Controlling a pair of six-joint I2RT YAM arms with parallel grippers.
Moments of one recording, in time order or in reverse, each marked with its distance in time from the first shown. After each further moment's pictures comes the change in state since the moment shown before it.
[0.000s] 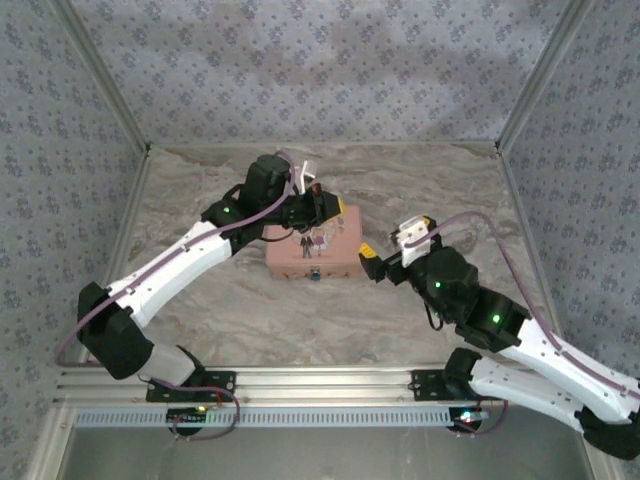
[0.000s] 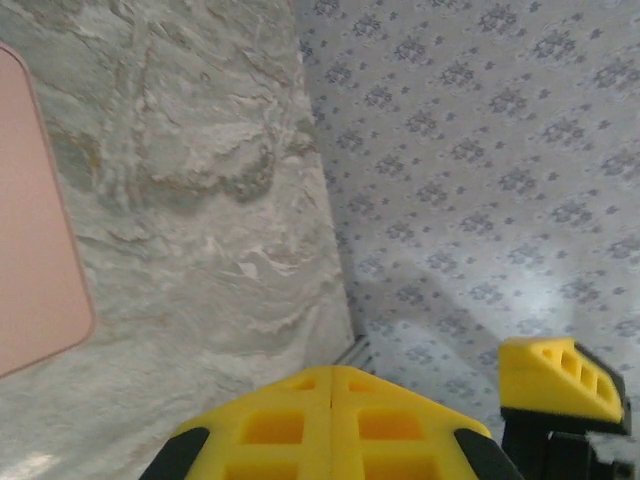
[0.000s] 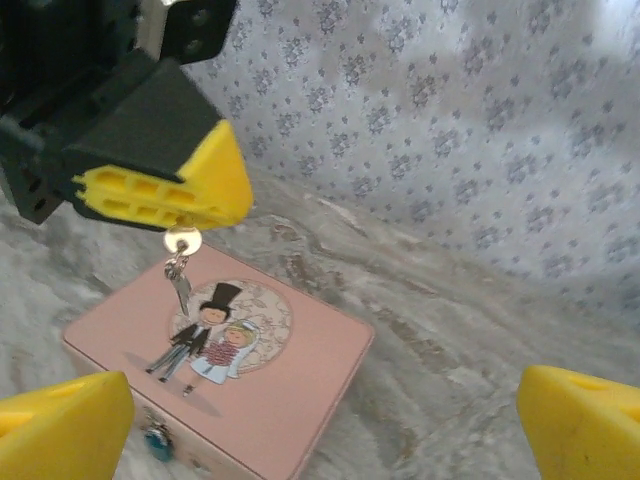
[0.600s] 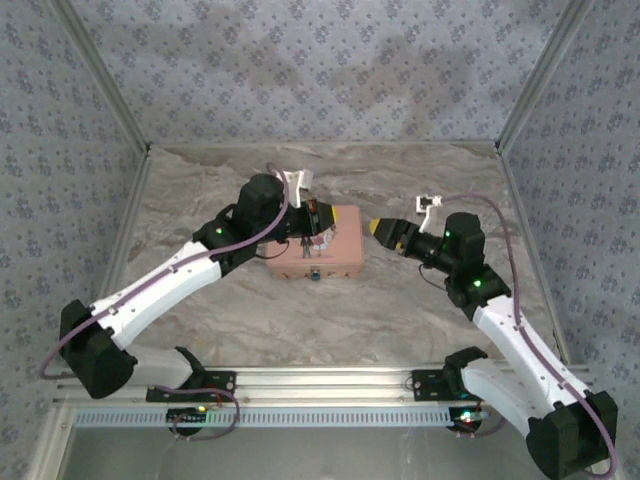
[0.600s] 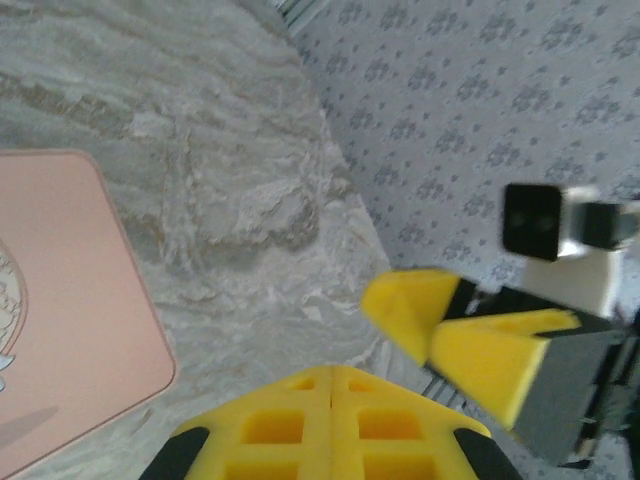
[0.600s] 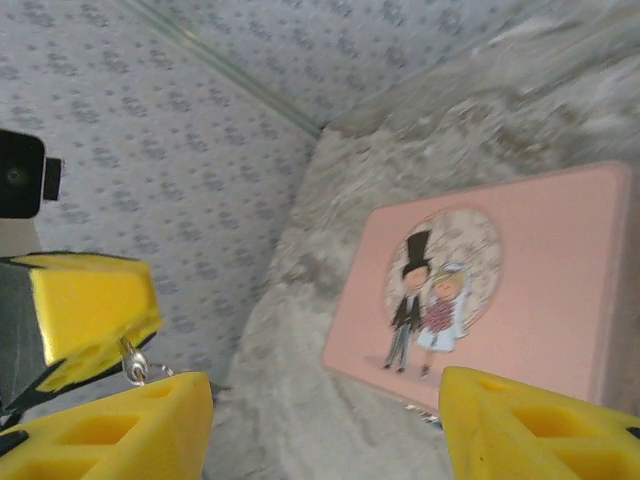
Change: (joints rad) left arm -0.071 -0.135 -0.155 0.116 -0.195 0.195; right arm -0.598 0.181 -0.169 0.348 -0.982 0.803
